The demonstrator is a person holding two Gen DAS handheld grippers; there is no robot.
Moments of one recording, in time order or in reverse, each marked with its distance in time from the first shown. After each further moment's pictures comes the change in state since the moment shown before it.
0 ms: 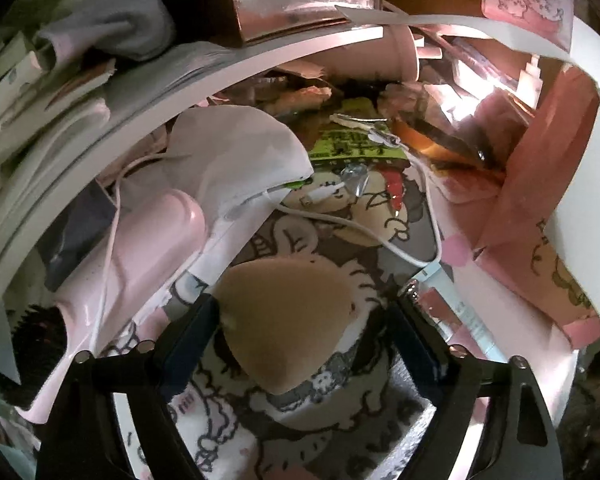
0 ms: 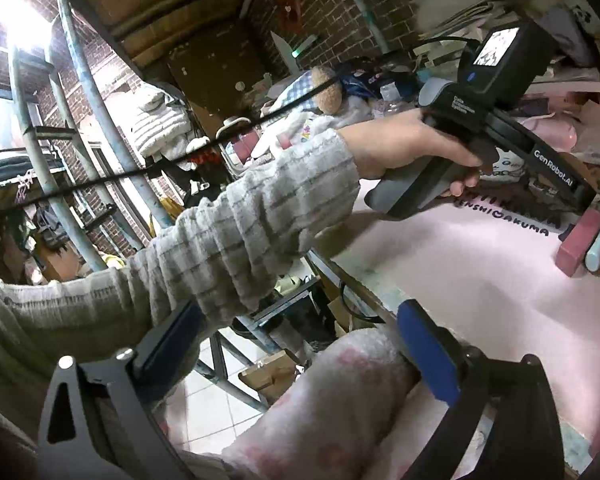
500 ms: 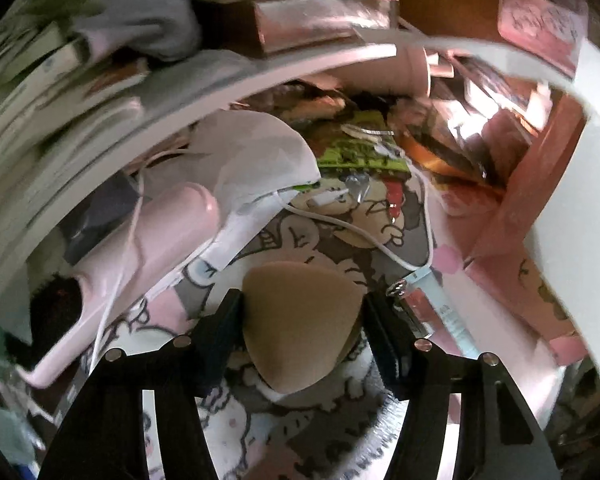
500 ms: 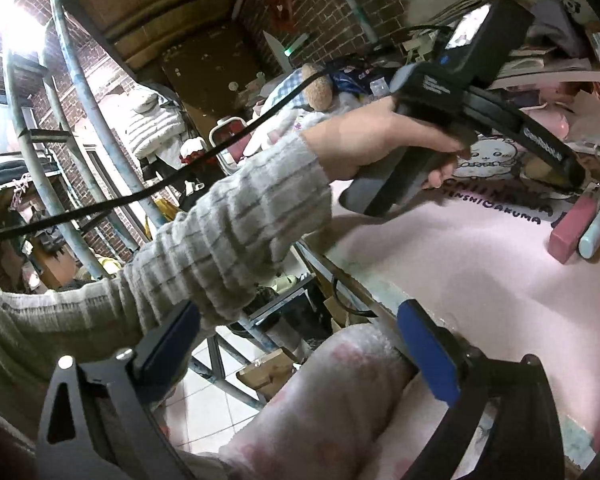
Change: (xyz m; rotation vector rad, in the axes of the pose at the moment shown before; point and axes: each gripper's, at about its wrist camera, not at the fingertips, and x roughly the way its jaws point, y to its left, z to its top) left arm -0.022 -0.003 -0.004 -0.093 -0.025 0.030; right arm 0.001 -0.003 -0.002 0.014 0.010 -0.026
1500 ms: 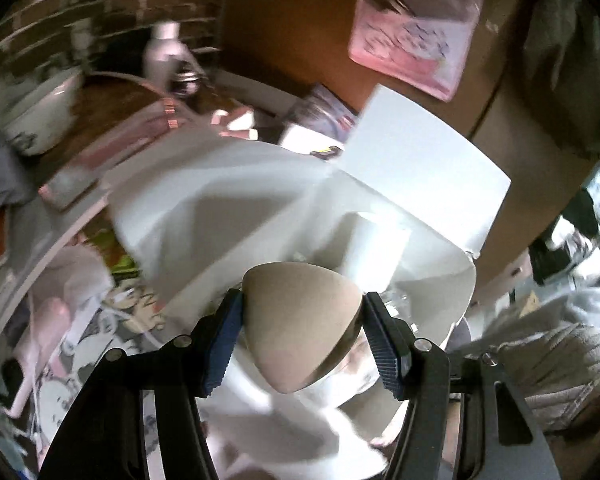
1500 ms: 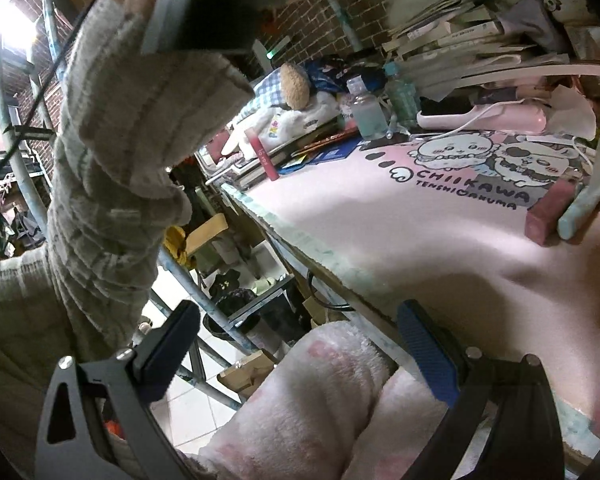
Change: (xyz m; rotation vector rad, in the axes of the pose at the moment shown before) left arm -0.078 -0.157 0.090 0.132 0.044 -0.304; right arm -0.005 -0.008 -0.011 0.007 -0.022 -0.067
